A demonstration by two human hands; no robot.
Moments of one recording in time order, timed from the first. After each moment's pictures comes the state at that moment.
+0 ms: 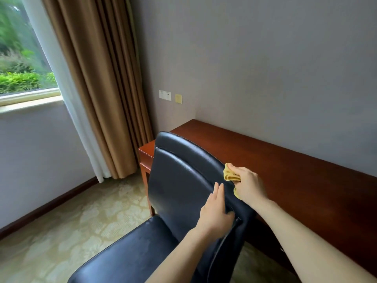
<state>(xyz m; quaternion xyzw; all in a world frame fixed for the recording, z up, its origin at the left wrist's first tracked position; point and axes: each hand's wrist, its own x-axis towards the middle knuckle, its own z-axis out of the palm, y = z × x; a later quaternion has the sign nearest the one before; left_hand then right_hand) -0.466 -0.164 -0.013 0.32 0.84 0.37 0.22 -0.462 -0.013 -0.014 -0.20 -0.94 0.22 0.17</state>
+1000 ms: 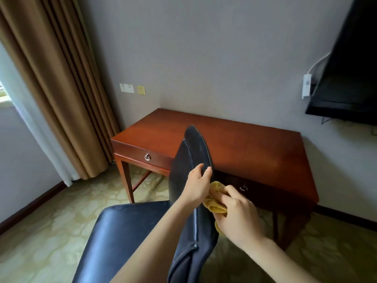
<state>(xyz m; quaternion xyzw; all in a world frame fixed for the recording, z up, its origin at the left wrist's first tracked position) -0.372 -0.227 -0.007 0.29 0.76 0.52 0.25 -0.242 -0.187 -0.029 -0.20 -0.93 0.16 0.27</state>
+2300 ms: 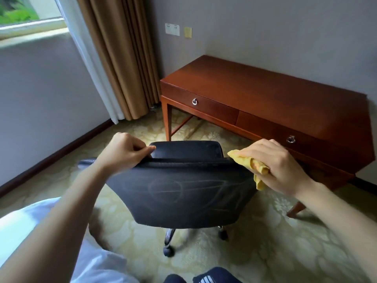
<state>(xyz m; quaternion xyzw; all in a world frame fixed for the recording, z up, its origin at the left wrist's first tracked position) -0.444 -0.601 -0.007 0.37 0.88 0.29 0.03 -0.238 -0.310 -0.026 0.12 -0.95 0.15 0.25</state>
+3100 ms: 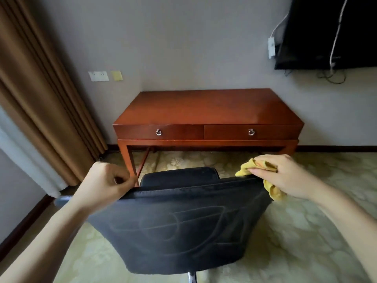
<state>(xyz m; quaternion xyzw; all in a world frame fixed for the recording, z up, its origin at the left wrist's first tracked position) -0.598 -0.675 -0.015 0.62 0.73 0.29 -0.01 -0.268 -0.478 -0.021 -0.35 -0.86 0.32 0.19</state>
